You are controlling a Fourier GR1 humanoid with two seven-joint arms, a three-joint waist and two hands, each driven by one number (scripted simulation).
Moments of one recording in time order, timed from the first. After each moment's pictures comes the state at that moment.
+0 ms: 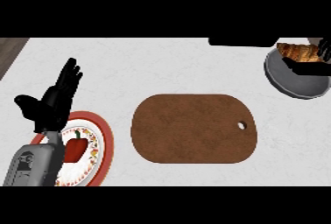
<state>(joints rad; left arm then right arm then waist) -0.27 0.17 0.10 -1.47 -0.01 0.04 0.09 -0.70 -0.53 -0.28 -0.83 0.73 -0.22 -0.08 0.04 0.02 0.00</state>
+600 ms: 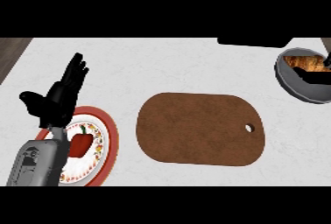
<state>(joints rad) -0.30 0.16 0.08 -1.47 -0.01 0.03 0.09 -0.80 -0.61 -0.41 -0.39 0.70 -0.34 -0.30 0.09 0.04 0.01</state>
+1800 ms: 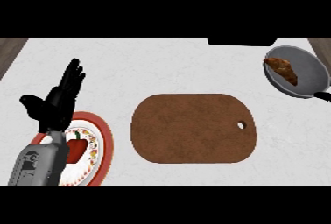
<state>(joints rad) -0.27 0.15 0.09 -1.46 -0.01 0.05 0.08 -0.77 -0.70 -0.69 -0.18 0.39 0.15 -0.65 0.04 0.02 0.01</state>
